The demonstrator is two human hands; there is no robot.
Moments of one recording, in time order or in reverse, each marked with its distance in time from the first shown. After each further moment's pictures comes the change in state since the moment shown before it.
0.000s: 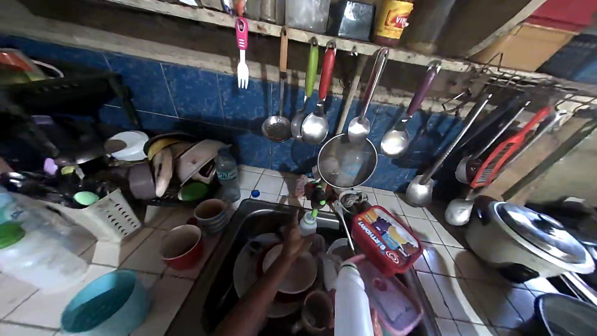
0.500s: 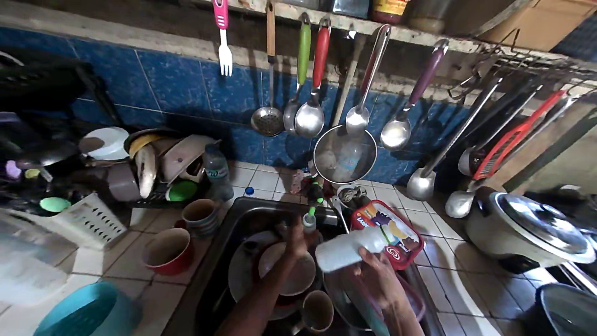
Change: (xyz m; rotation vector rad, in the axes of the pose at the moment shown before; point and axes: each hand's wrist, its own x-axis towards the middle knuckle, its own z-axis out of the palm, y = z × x) left_hand 0.003 0.003 0.020 -0.137 -0.048 -0.063; right_hand 0.094 -0.078 -0.002 -0.555 0.246 -0.112
